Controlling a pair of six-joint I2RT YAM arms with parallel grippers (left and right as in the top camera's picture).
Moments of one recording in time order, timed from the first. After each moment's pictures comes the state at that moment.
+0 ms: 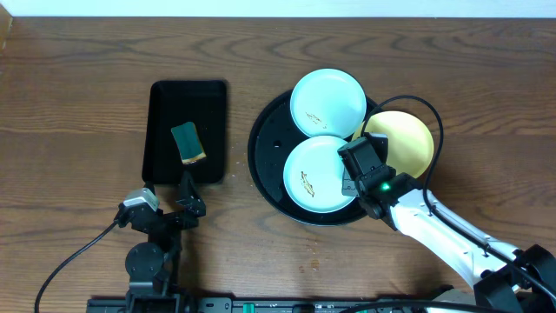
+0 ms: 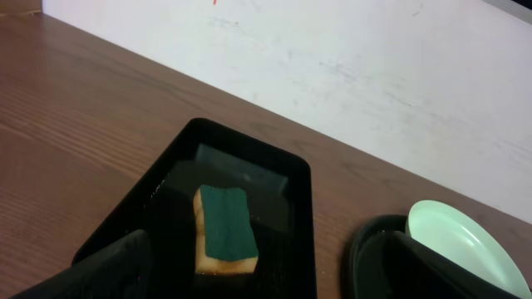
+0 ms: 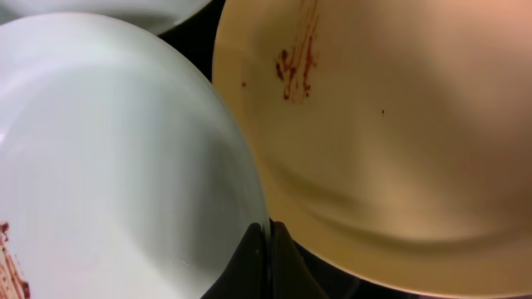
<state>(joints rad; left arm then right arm) -0.02 0.01 0.03 -0.12 -0.08 -0.41 0.55 1.47 0.74 -0.39 0.31 0.59</state>
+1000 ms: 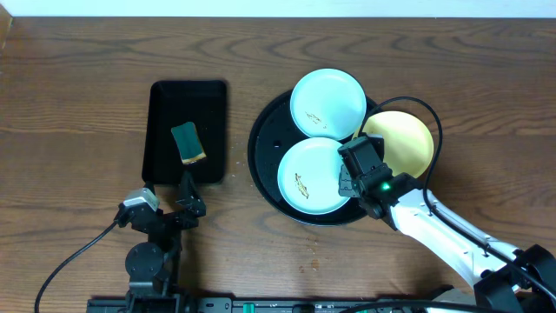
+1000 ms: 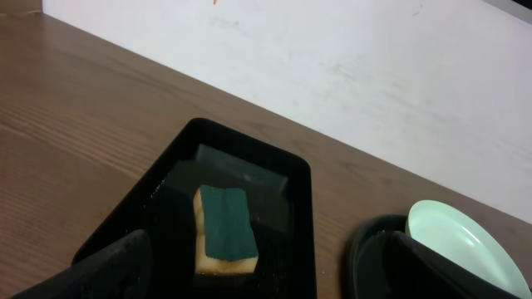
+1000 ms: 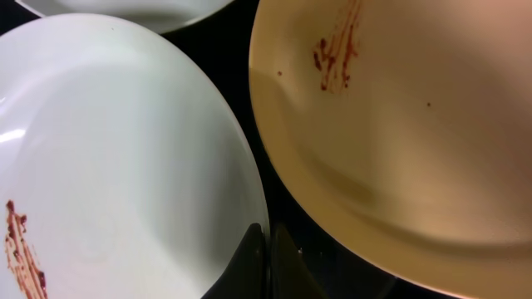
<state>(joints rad) -0.02 0.01 0.03 -0.12 -0.08 -0.41 0.55 1.47 0.74 -0.37 0.23 0.59</state>
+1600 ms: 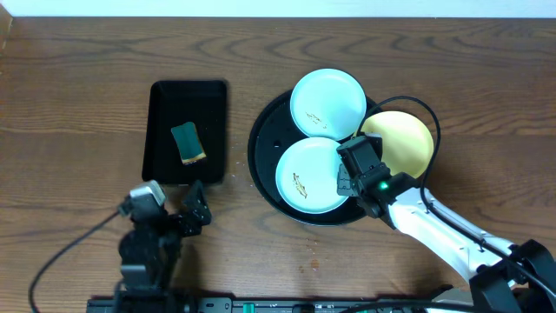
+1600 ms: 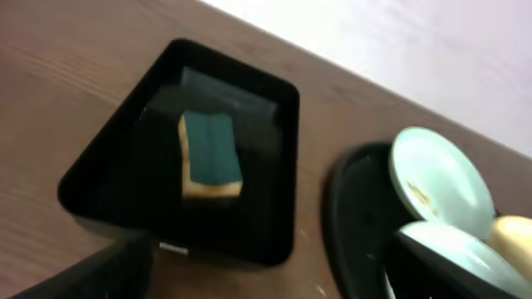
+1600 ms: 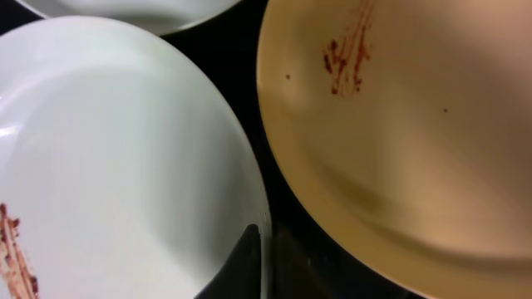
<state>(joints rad) -0.02 0.21 0.28 -0.43 0.04 -0.42 0.55 1.50 0.74 -0.35 0.22 0.59</state>
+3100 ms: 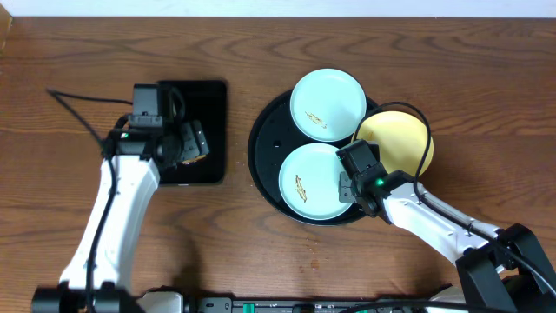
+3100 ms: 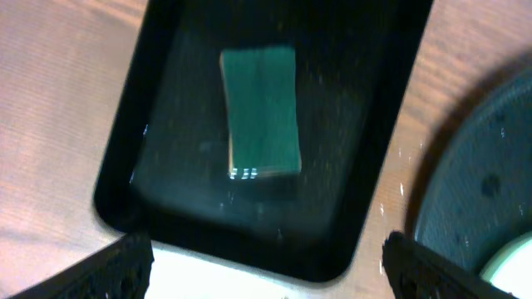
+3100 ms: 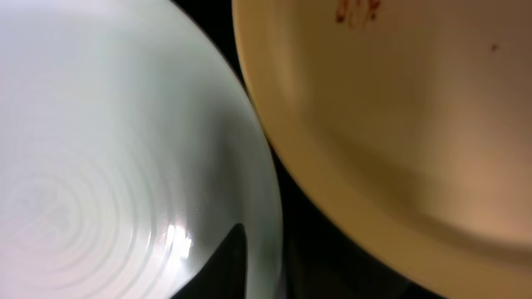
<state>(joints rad) -0.02 1.44 1.09 -0.80 -0.05 -0.33 0.53 1.57 0.74 -0.39 0.17 0.54</state>
